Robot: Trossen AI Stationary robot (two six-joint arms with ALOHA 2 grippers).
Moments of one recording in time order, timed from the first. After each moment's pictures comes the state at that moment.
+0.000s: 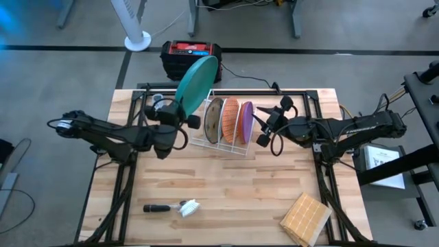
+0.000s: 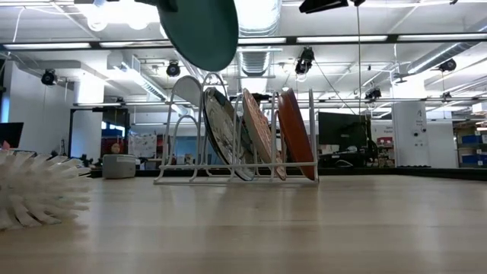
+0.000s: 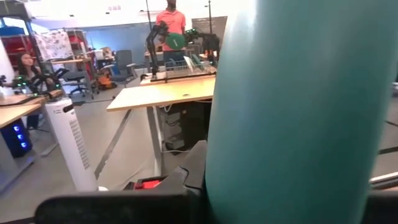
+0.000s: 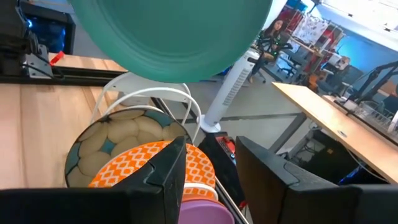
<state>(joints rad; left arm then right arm) -0.20 1.28 1.06 0.04 -1.57 -0.16 0.16 1.12 0.99 -0.16 0.80 -0.20</state>
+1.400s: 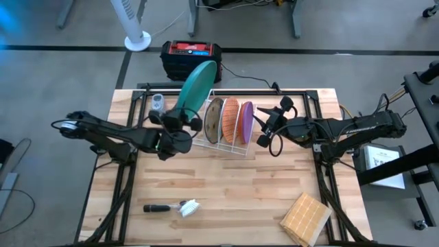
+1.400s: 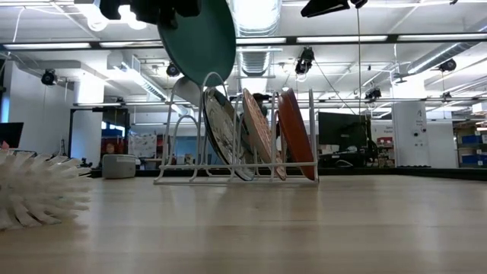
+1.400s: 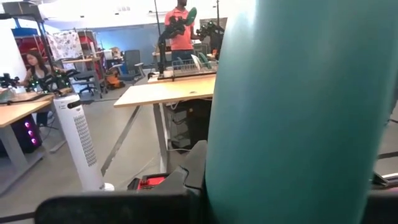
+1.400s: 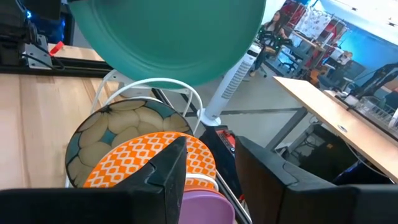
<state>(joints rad) -0.18 1.34 1.05 -0.27 -1.58 -0.53 0.16 1.13 0.99 -0.21 0.80 -0.18</state>
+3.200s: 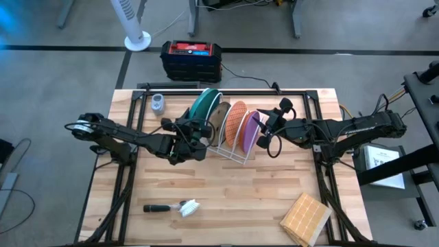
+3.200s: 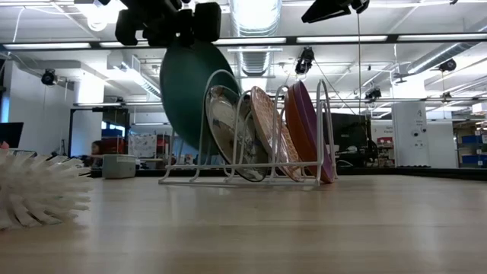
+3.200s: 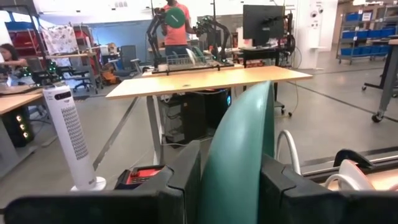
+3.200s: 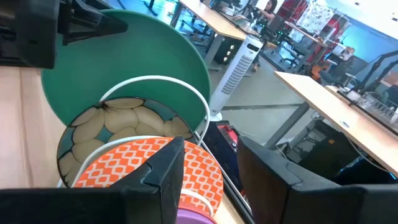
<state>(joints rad) -0.18 1.52 1.05 -0.27 -1.57 -0.73 0.16 1.13 0.96 -0.20 0.80 -0.16</state>
